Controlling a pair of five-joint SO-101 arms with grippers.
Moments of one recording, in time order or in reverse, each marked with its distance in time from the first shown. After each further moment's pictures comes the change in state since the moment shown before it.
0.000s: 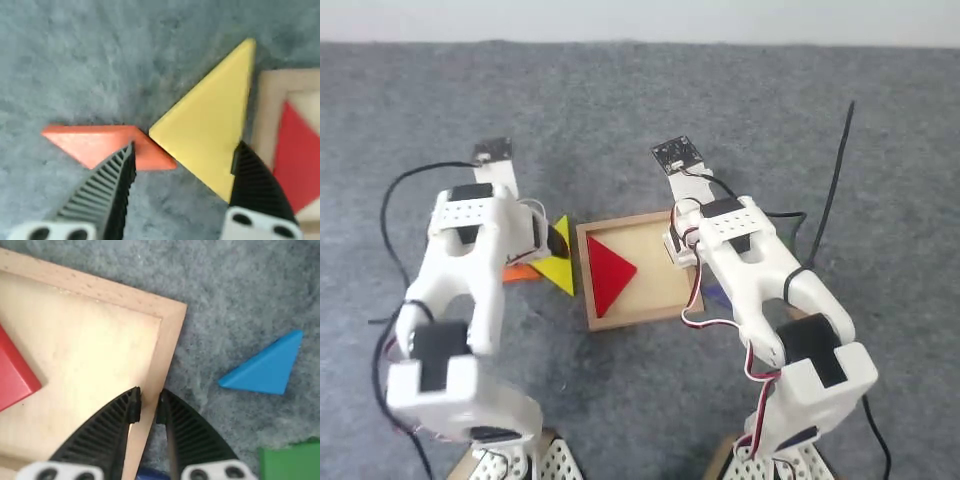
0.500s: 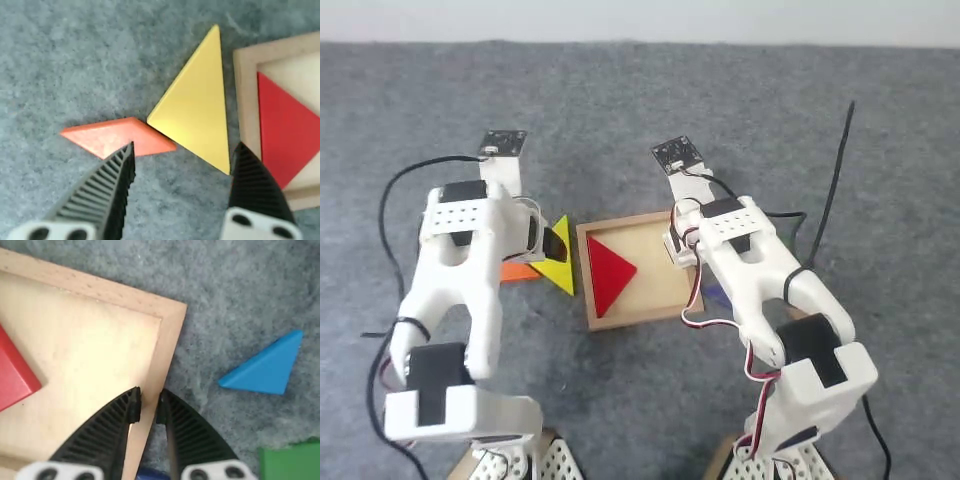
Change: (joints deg) left arm 0.0 -8.5 0.1 4.4 -10.3; right arm 0.0 0.0 0.0 0.0 0.0
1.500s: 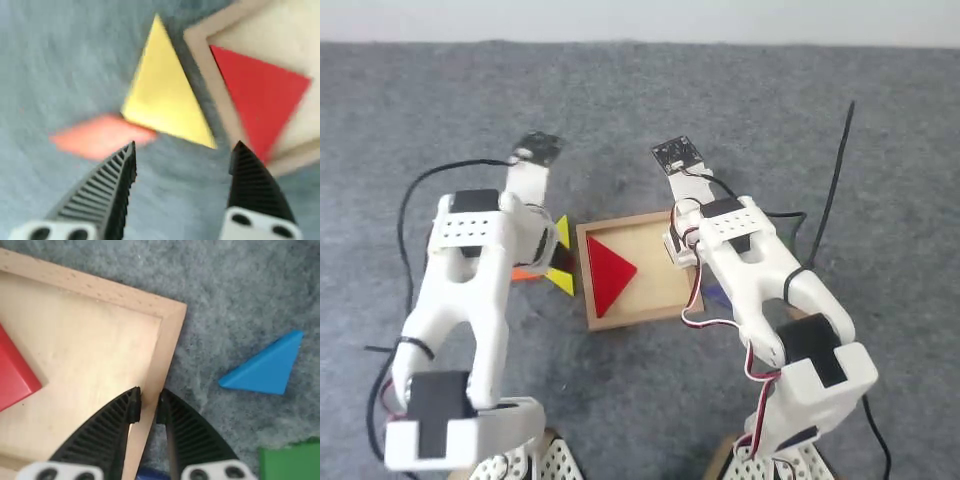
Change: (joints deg) left arm 4.5 -7.7 4.1 2.4 -8.6; right arm 0.0 0.0 0.0 0.0 0.0
